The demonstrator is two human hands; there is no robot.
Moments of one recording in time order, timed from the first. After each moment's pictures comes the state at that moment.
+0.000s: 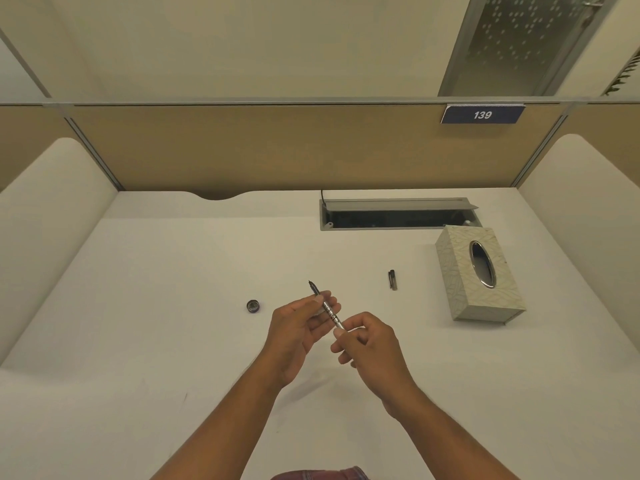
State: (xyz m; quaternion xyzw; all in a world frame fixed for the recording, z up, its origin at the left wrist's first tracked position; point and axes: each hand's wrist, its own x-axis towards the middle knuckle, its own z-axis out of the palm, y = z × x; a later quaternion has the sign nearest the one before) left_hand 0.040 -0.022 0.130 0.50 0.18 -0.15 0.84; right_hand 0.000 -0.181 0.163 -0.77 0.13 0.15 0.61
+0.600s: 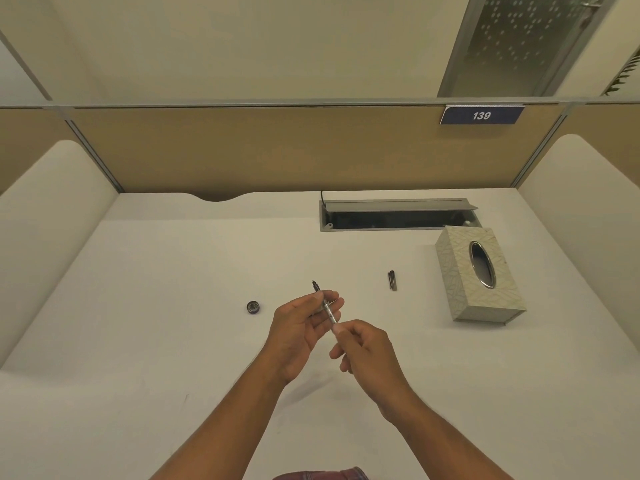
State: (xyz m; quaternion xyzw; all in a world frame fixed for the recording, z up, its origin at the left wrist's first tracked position) left_hand 0.044 -0.027 0.135 0.48 0.16 -0.15 0.85; right_hand -0.003 -0.175 0.159 -0.78 0.12 0.15 0.60
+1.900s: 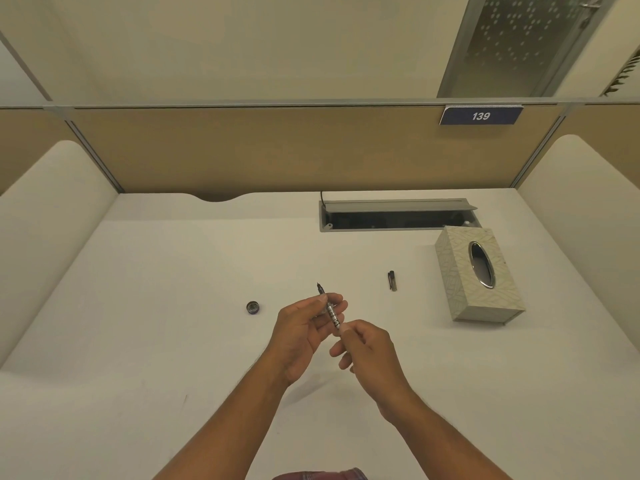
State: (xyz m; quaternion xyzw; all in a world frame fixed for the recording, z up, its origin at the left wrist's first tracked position) left_hand 0.043 -0.031 0.135 0.48 0.16 -0.17 0.85; right_hand -0.003 -0.176 0.160 -0.77 0.14 0.14 0.61
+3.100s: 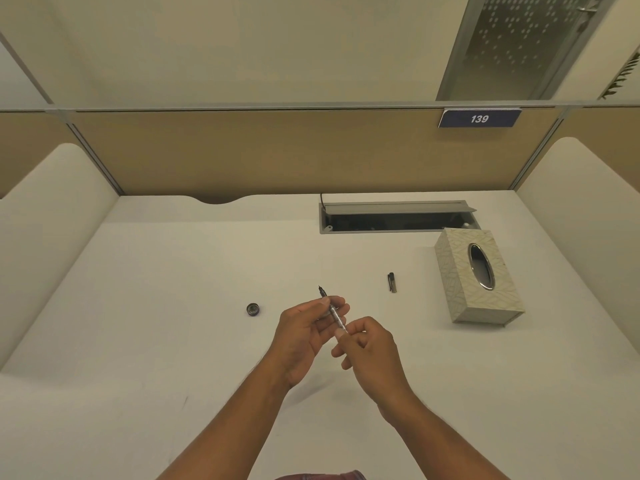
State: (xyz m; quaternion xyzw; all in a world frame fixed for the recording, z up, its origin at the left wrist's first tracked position) left_hand 0.042 -0.033 0.133 0.48 0.15 -0.17 0.85; right_hand -0.004 -0.176 0.163 -0.78 0.15 0.12 0.59
